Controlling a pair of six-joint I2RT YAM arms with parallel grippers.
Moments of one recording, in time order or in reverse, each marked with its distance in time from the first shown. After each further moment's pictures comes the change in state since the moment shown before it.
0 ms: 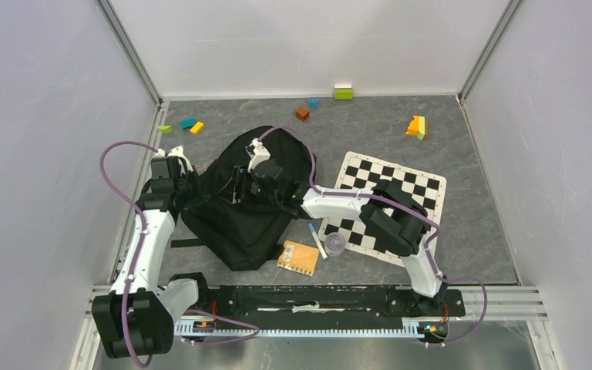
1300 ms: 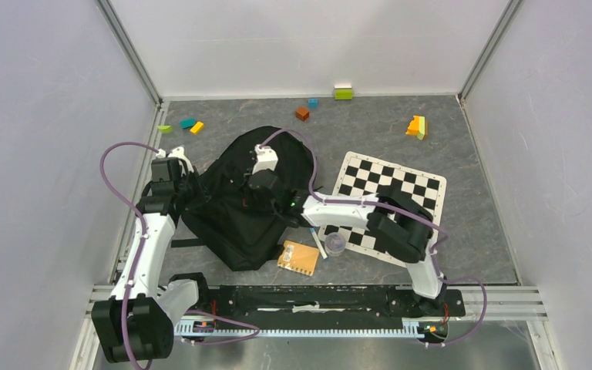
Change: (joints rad) left arm -0.002 -0.030 -0.016 0.015 -0.001 0.007; right arm 0.055 -0.018 0.022 -0.135 0.418 -0.118
